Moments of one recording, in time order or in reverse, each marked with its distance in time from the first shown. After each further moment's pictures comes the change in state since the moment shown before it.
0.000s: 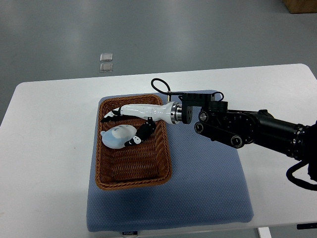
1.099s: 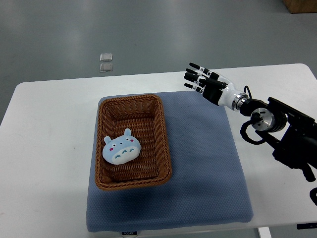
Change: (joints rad) left arm 0.000 0.000 0.000 0.000 0.000 0.000 0.000; right arm -0.282 -0.173 0.480 -0.072 1.213 0.062 -0.349
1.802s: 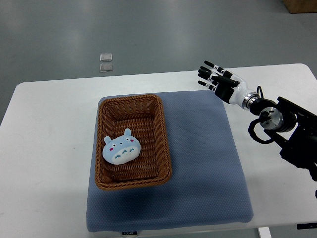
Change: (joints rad) left arm 0.000 0.000 0.000 0.000 0.000 0.000 0.000; right arm -0.006 -0.029 0.016 -0.029 0.006 -0.023 0.009
